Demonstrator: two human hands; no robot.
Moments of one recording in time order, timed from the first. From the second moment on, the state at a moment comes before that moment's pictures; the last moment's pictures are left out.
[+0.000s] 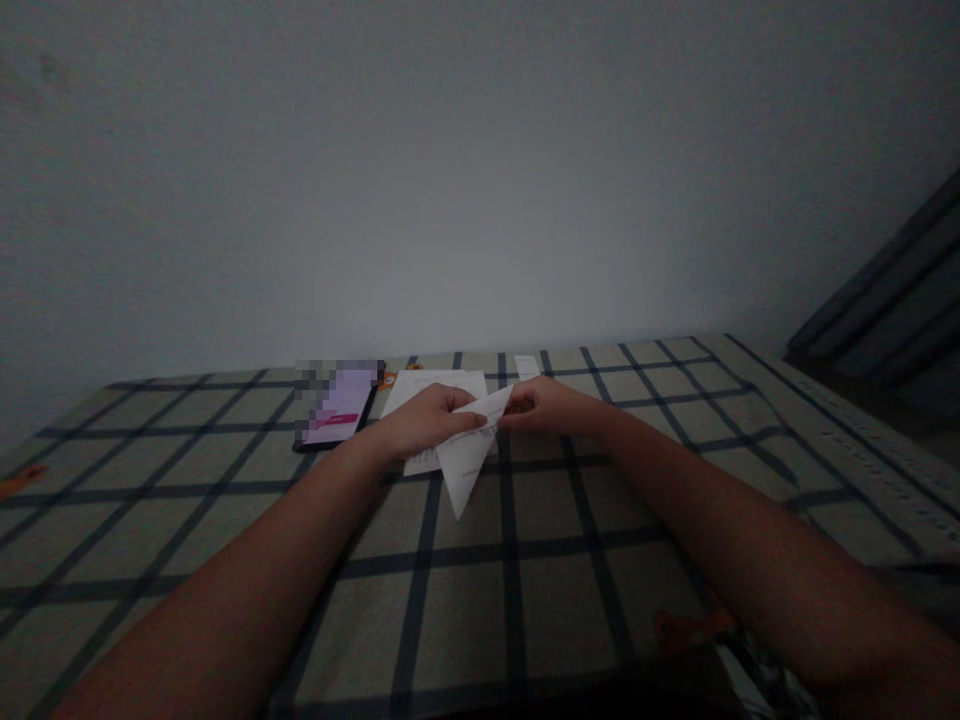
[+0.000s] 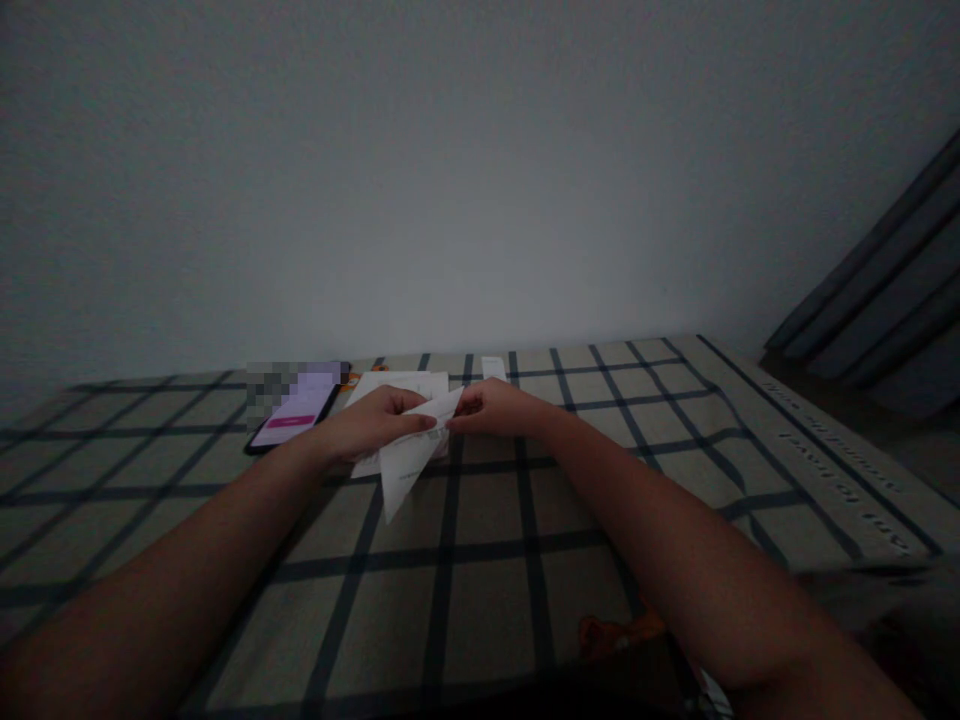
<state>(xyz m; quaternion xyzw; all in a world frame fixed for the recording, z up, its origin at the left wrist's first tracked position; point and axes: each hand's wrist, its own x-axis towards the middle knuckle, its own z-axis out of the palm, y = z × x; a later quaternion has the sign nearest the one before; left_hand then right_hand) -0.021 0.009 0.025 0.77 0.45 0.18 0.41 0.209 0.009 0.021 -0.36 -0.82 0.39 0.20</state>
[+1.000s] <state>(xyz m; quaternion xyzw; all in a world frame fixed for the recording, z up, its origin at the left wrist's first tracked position) -0.027 0.012 0.026 0.80 0.42 0.11 0.42 0.209 0.004 0.027 -0.43 -0.83 0.25 0.25</state>
